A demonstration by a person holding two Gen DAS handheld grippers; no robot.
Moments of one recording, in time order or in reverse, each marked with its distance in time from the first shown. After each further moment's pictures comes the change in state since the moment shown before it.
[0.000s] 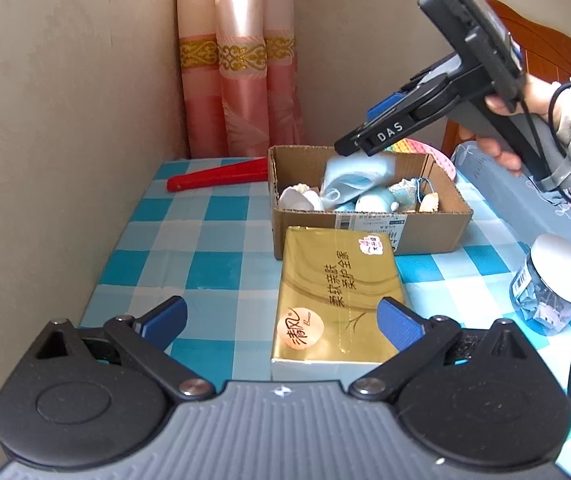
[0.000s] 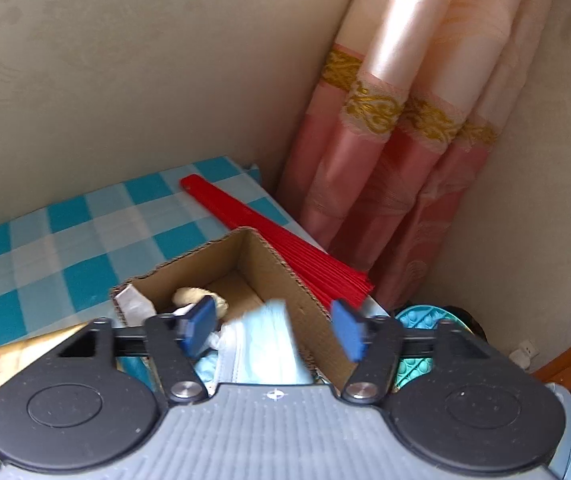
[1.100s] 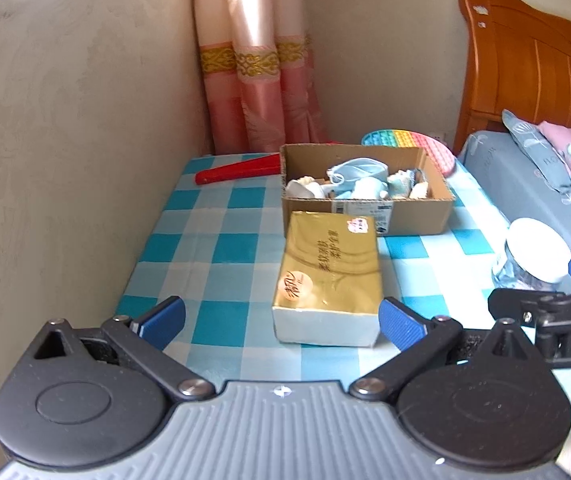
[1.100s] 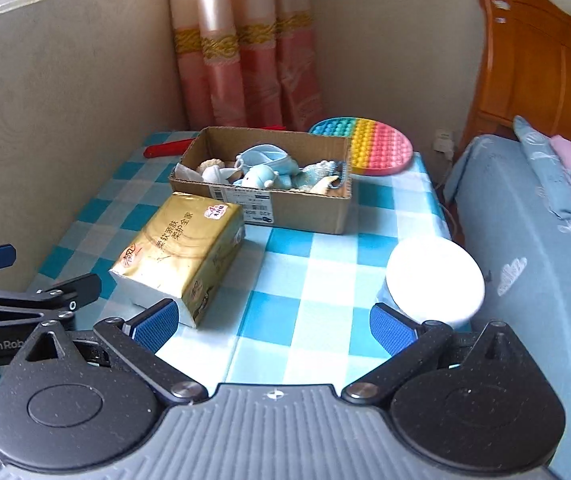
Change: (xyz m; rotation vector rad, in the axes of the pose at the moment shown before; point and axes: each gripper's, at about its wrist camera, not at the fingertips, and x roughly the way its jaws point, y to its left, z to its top) left arm -0.065 -0.024 -0.002 0.003 0.034 0.098; right arm -0.199 0.128 -0.133 0.669 0.078 -0.228
